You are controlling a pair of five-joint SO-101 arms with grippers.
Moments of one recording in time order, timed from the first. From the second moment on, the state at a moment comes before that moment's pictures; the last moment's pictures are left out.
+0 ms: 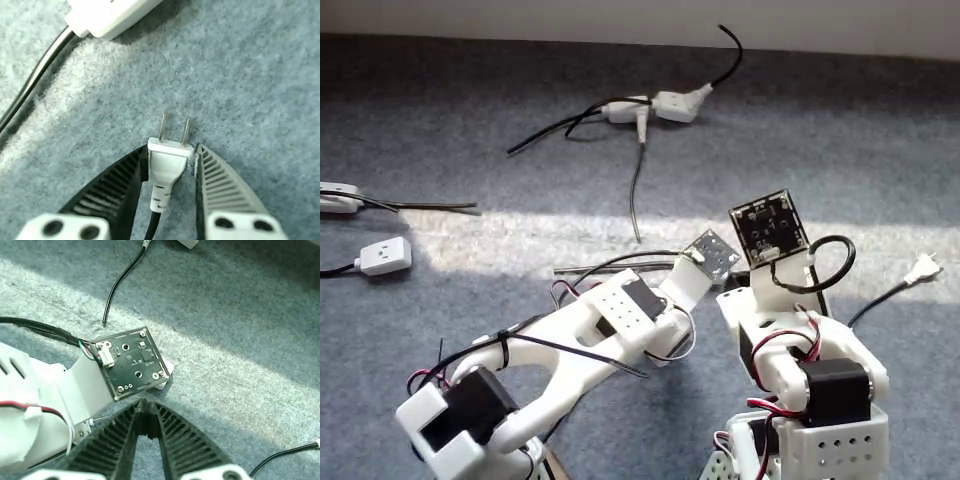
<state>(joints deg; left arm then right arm) 41.7 -4.4 42.1 45.8 4.6 -9.6 -69.7 43.4 79.0 18.3</state>
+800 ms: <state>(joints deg) 38.0 3.3 32.0 50.8 6.8 -9.6 -69.7 45.1 79.0 18.3</state>
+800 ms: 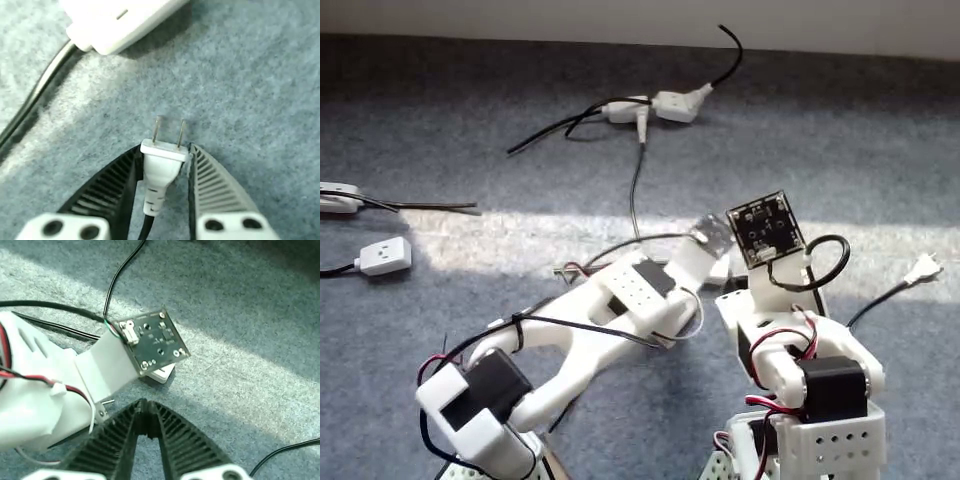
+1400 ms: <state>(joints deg) 39.2 -8.9 34.5 22.6 18.3 22.5 -70.0 39.5 72.4 24.9</state>
